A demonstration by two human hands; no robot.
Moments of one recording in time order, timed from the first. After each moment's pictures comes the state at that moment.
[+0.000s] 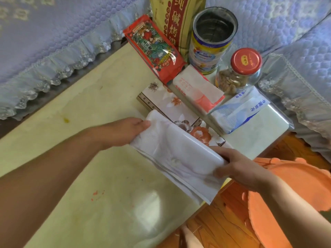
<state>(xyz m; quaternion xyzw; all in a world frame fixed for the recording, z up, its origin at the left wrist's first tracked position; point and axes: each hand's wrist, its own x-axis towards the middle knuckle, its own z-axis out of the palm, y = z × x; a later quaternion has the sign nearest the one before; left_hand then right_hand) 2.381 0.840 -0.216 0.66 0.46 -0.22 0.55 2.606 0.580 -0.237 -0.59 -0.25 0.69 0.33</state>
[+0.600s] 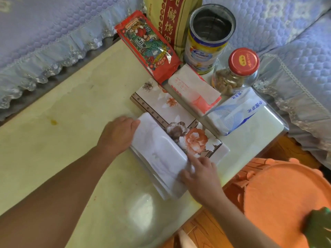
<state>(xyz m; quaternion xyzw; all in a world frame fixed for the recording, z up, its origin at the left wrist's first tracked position) 2.365 0.842 -0.303 0.86 0.46 -0.11 0.19 2.511 0.590 -0.277 -0.84 -0.32 0.41 0.13</state>
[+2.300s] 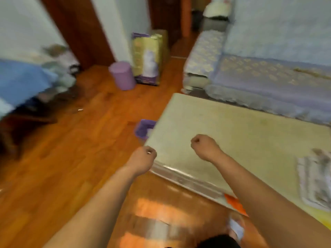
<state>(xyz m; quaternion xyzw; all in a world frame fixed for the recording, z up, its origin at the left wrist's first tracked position) 1.766 0.274 0.079 0.37 0.84 0.19 0.36 1.953 0.421 0.055 -0.52 -0.76 0.39 0.02</state>
